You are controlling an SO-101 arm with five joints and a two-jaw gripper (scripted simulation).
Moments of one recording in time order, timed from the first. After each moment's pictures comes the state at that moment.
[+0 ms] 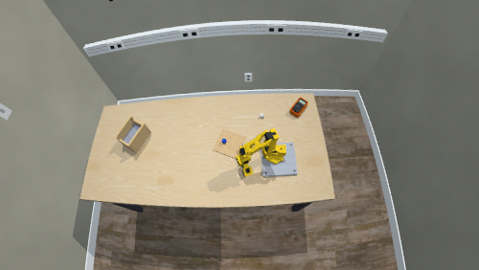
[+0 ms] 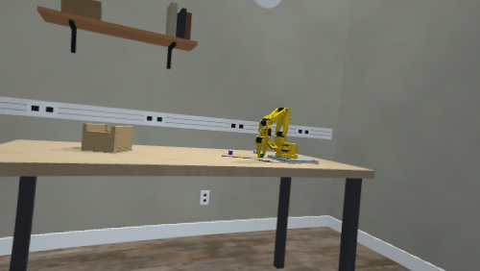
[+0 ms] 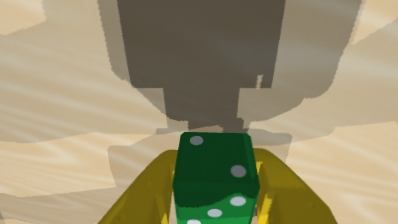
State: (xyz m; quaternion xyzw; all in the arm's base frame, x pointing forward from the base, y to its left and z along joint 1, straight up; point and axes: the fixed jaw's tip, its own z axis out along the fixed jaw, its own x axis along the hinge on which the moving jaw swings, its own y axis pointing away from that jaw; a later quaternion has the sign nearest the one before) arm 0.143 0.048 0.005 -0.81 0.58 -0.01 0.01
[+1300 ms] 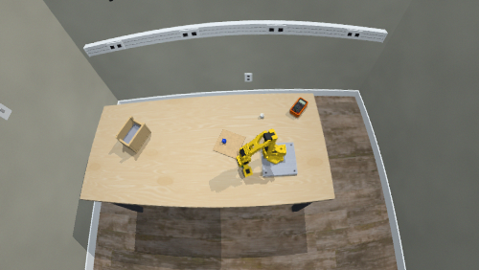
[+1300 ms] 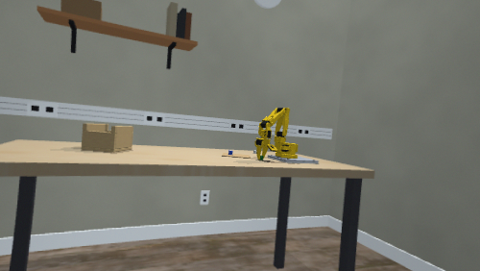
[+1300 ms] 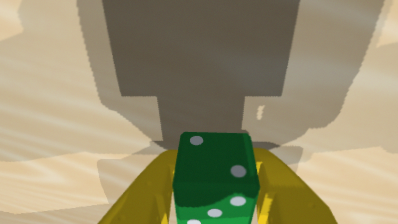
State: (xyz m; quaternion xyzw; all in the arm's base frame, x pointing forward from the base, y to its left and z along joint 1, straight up) arm 0.144 0.048 -0.005 -0.81 0.58 -0.01 0.01
